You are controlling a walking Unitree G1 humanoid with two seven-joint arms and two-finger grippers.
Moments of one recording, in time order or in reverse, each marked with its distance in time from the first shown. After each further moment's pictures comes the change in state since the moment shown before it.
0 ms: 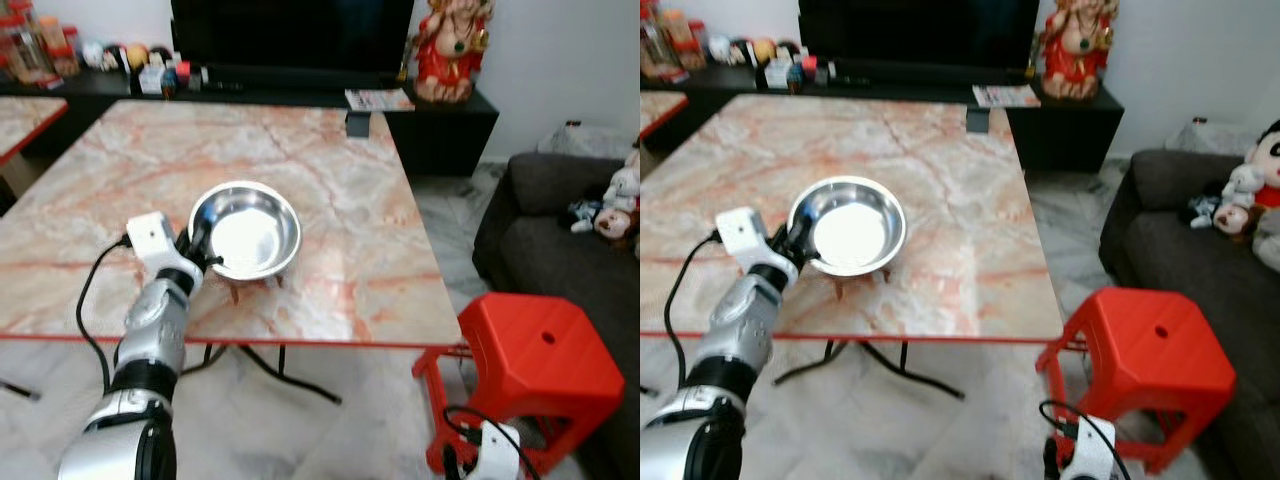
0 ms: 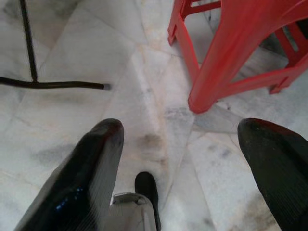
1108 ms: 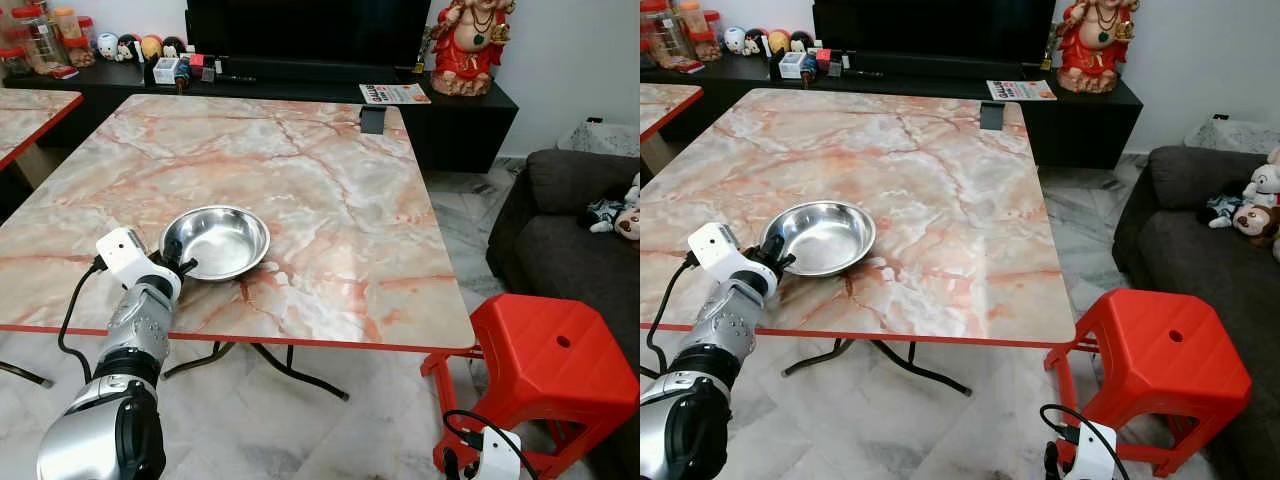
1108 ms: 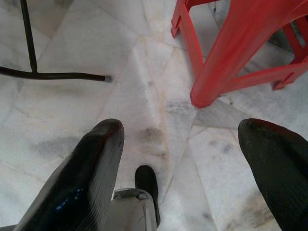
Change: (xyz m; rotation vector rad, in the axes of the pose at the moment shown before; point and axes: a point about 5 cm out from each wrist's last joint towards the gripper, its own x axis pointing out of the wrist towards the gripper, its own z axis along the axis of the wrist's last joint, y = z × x) left arm -0.004 0.038 -0.008 -0.183 0.116 0.252; right arm -0.001 -0.002 -0.004 0.002 0.009 -0.006
